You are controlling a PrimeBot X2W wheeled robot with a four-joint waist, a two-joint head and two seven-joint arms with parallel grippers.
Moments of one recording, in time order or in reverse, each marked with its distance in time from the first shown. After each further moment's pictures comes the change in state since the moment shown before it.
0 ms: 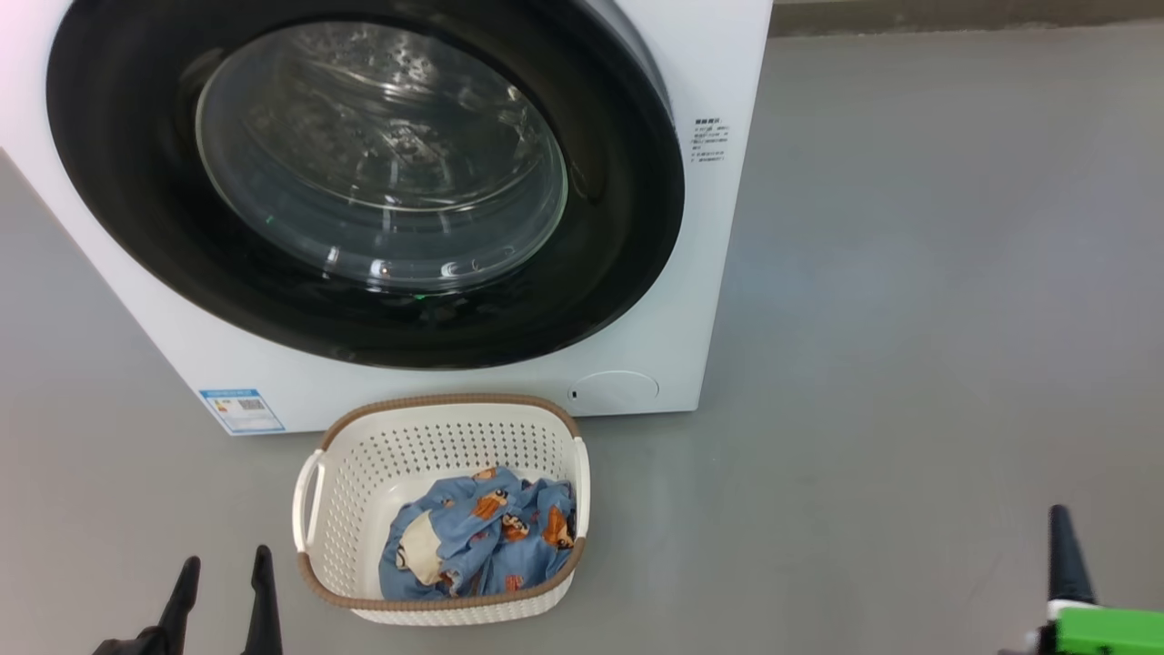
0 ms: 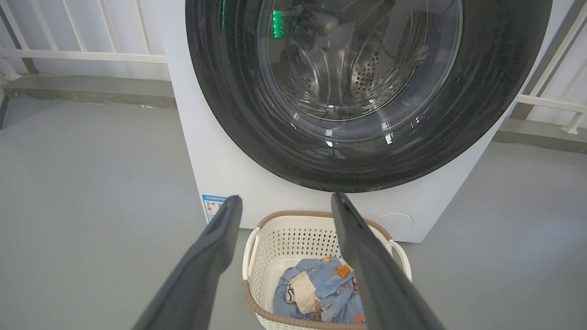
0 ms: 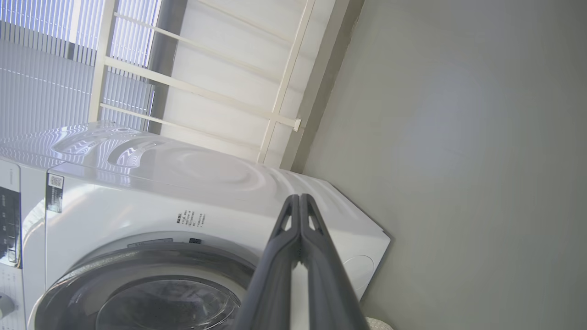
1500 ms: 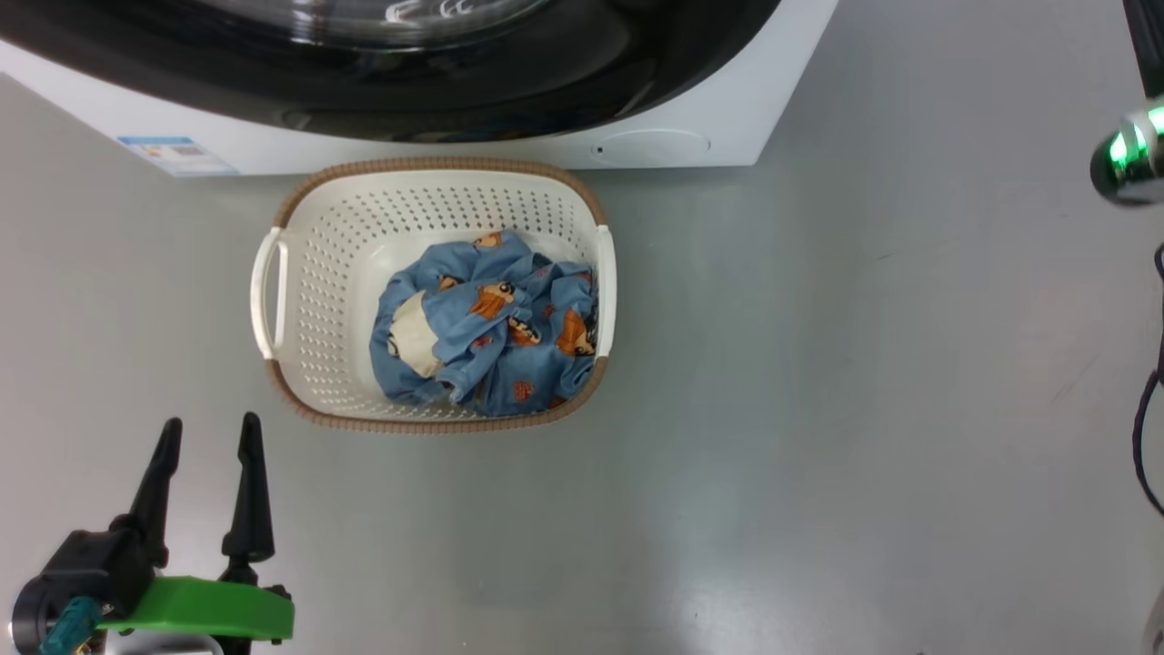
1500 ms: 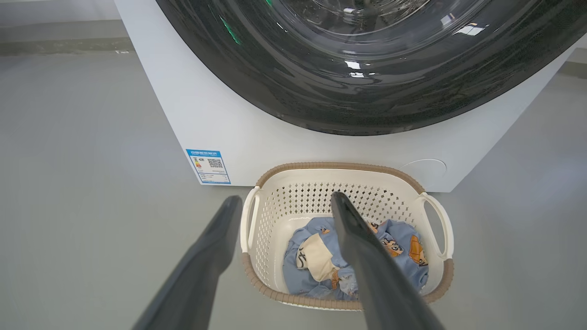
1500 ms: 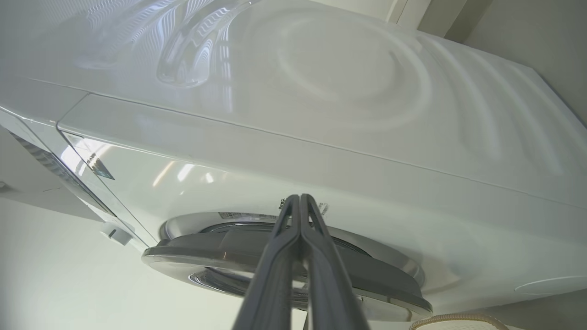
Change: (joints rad) left arm -0.148 0.035 -0.044 -0.109 -0.018 0.000 0.000; right arm -0.790 -0.173 -0.077 -0.037 0.262 0.000 0.754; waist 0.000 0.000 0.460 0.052
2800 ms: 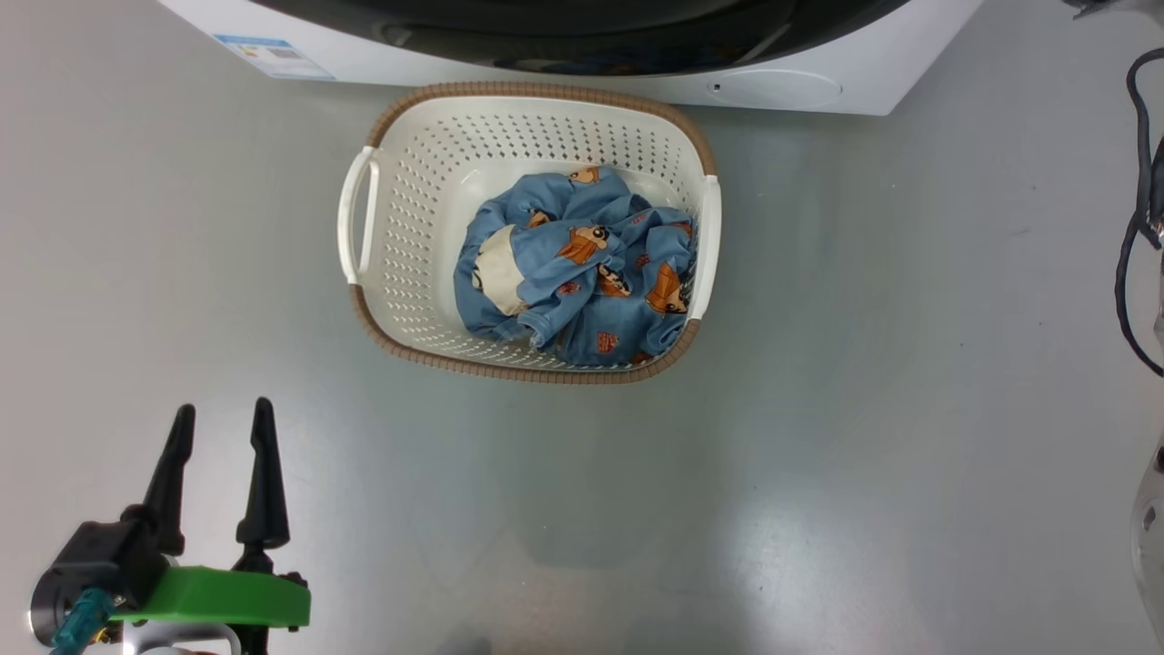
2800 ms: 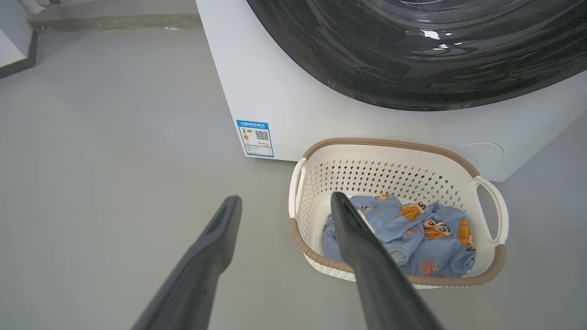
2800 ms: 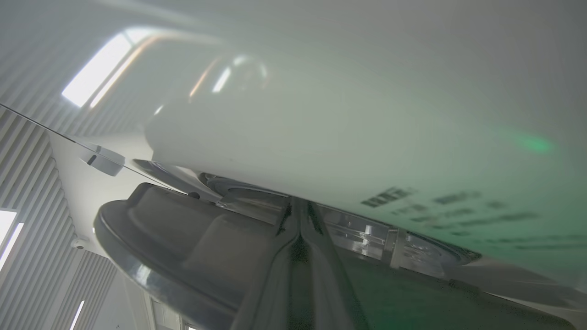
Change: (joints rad) left arm -0.014 -0.037 0.004 -0.019 0.002 0.000 0.000; right arm -0.314 0.035 0.182 0.053 -0.058 0.000 0.092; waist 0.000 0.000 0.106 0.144
